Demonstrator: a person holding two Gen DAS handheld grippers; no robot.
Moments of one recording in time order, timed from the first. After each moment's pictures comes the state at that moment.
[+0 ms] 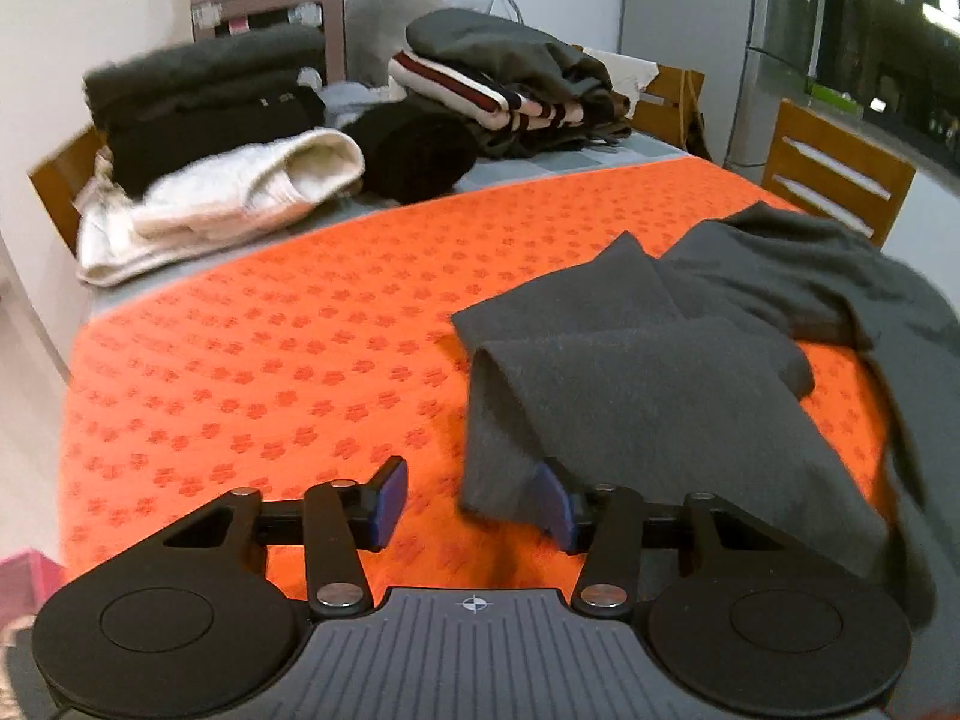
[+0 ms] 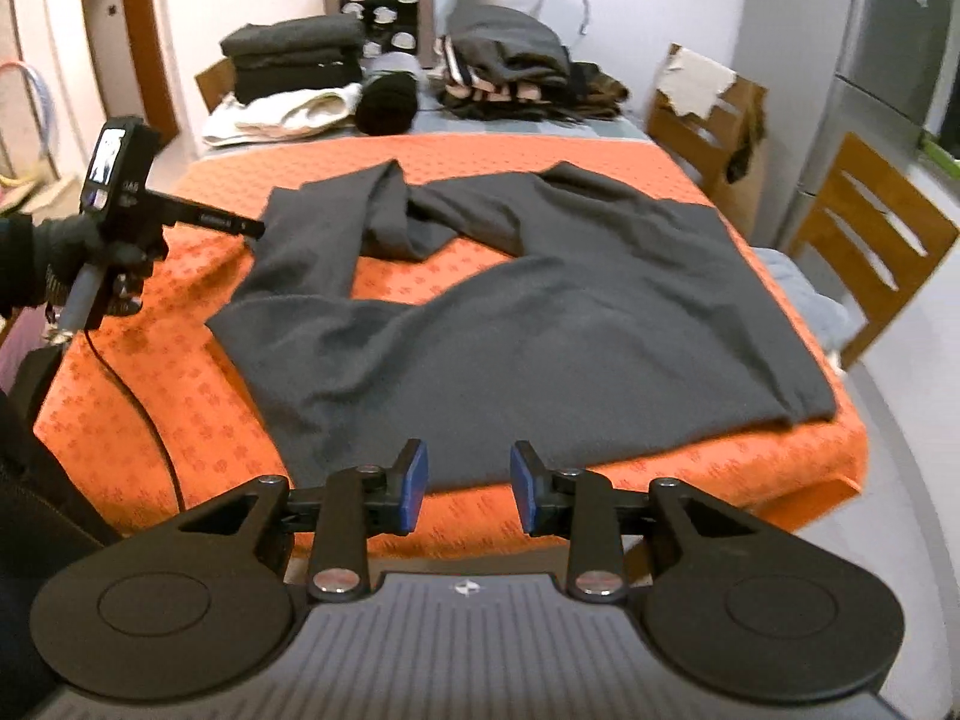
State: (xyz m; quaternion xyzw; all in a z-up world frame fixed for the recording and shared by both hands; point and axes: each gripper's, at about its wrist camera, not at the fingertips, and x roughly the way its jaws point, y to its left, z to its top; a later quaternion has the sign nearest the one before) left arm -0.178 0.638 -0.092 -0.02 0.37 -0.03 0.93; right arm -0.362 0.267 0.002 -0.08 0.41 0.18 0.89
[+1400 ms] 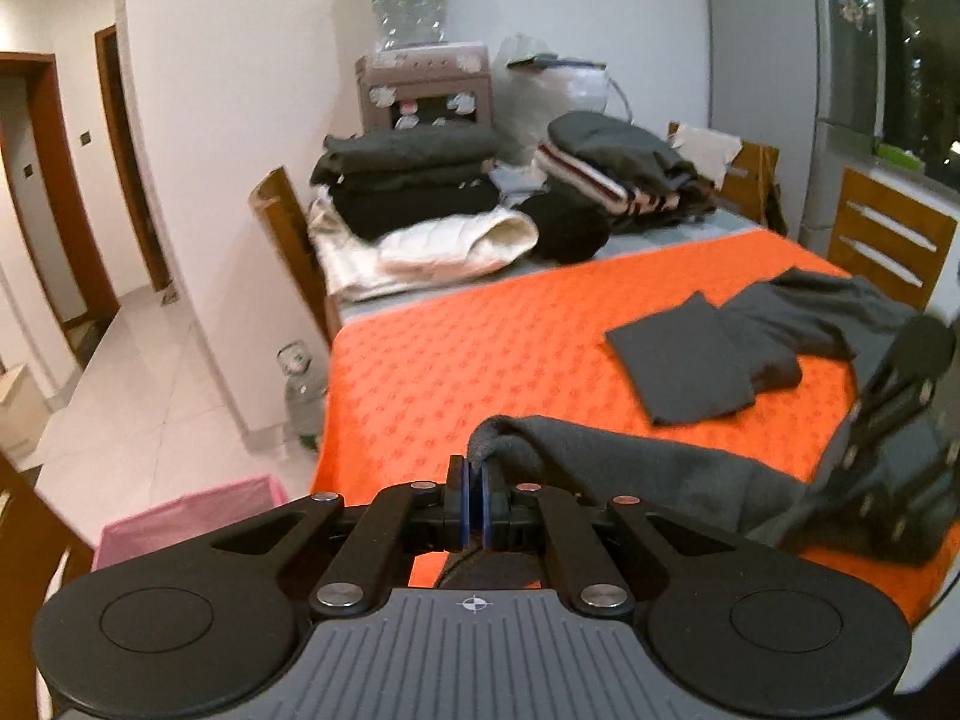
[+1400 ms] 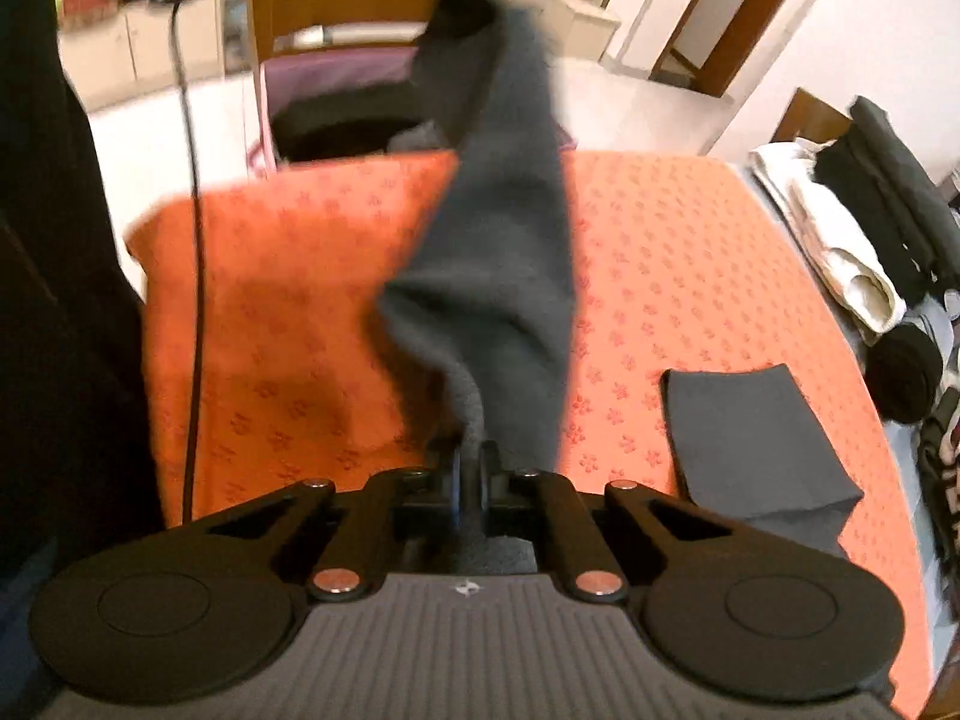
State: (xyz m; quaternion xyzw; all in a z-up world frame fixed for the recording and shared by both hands) left arm -0.386 0.696 0.015 0.01 0.34 0.09 0.94; right arm -0.264 0.478 -0.024 -0.42 0.29 0.61 0.61
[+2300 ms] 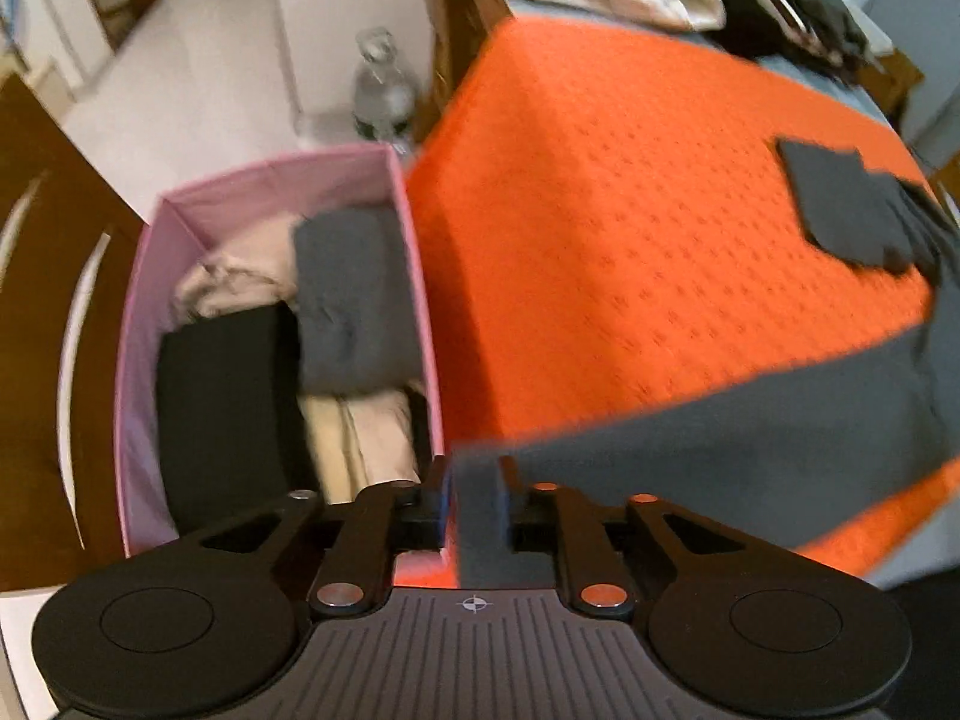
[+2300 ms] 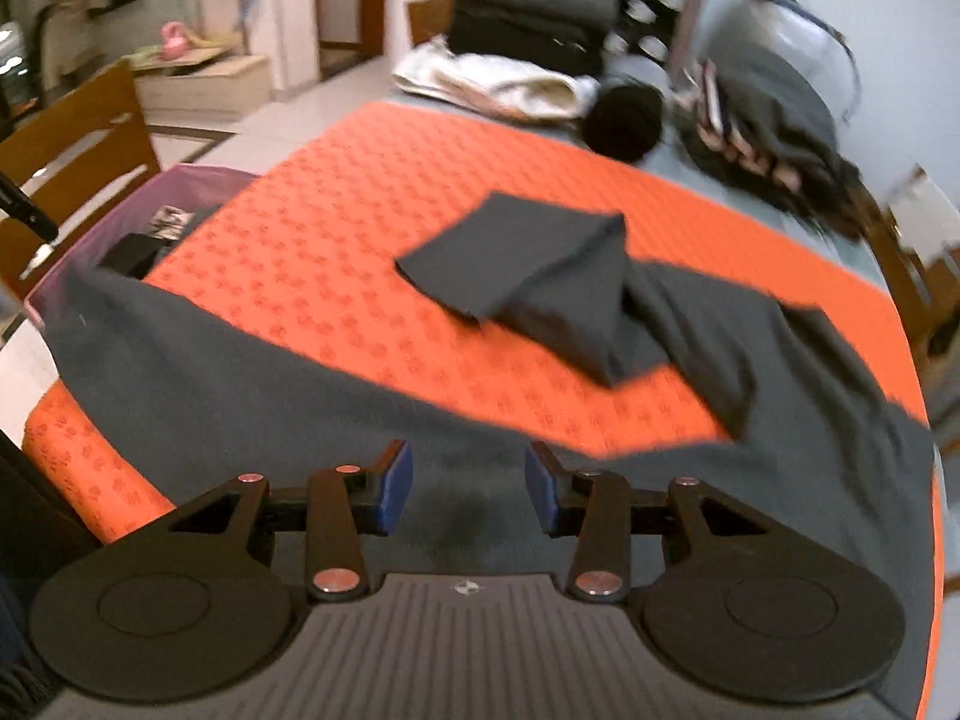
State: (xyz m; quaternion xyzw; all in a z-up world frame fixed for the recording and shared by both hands) left arm -0.419 0.828 -0.024 -0.16 0.54 0.14 0.81; right arm -0.236 0.377 -0.017 -0.21 0.40 0.37 0.81
